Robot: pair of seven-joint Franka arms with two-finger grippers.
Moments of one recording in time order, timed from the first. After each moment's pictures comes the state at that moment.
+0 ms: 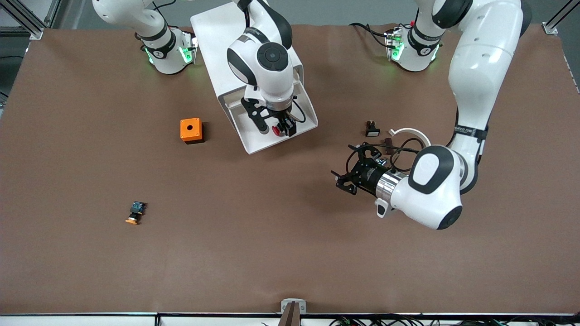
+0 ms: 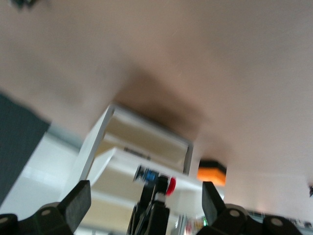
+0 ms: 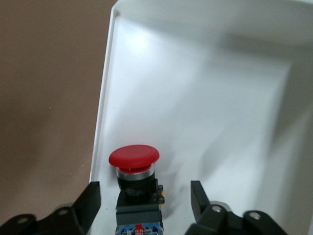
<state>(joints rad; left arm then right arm) -0.19 0.78 -0.21 -1.18 -0.60 1.52 -1.29 0.93 0.39 -0.07 -1.76 0.07 2.13 1.82</state>
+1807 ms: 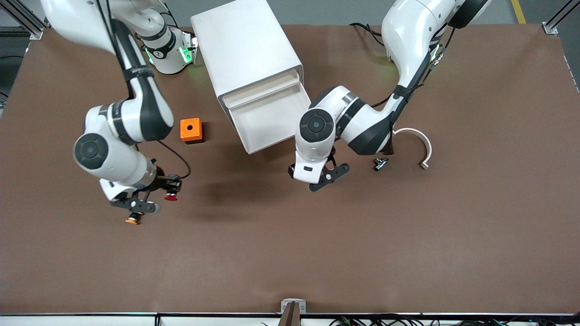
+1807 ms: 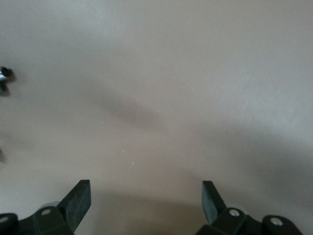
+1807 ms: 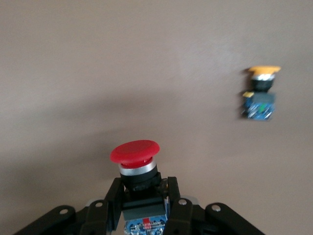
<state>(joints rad) -0.57 0.73 -0.22 -1.26 0.09 1.90 -1.27 0.26 0.43 -0.11 -1.74 0.10 2.13 0.28</state>
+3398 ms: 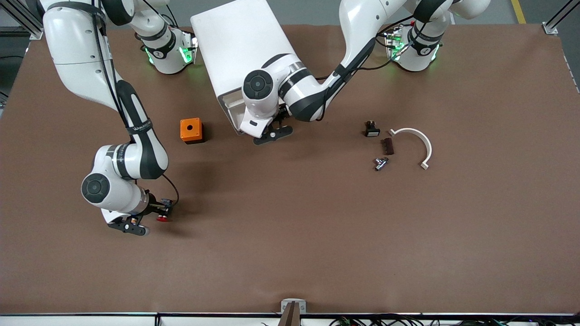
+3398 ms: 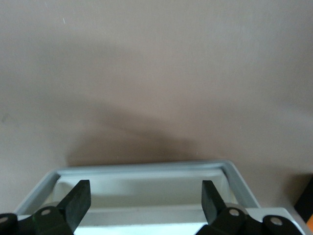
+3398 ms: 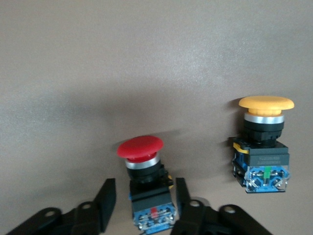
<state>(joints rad) -0.81 0.76 -0.22 -1.28 -0.09 1.94 -1.27 0.18 0.68 -0.10 -1.67 0.10 2.32 0.29</state>
